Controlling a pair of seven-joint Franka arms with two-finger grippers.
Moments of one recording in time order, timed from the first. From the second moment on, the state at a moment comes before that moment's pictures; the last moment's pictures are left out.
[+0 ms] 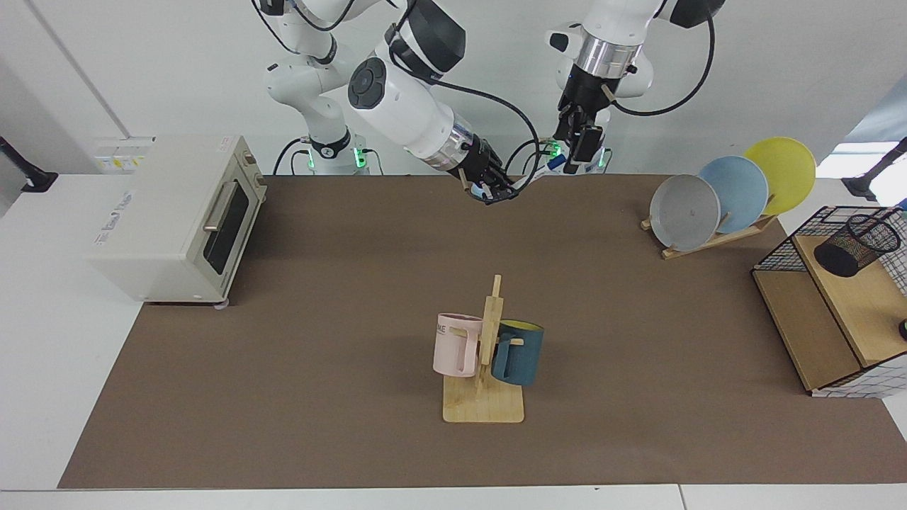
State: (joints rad) left arm -0.20 -0.14 -0.22 -1.69 -0.12 1.67 1.23; right arm 0.56 0.22 -0.06 -1.57 0.75 1.90 1.79
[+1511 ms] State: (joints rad) left arm -0.22 -0.13 -0.18 -1.72 -0.07 1.70 1.25; right arm 0.55 0.16 -0.08 -1.57 0.58 1.78 1.62
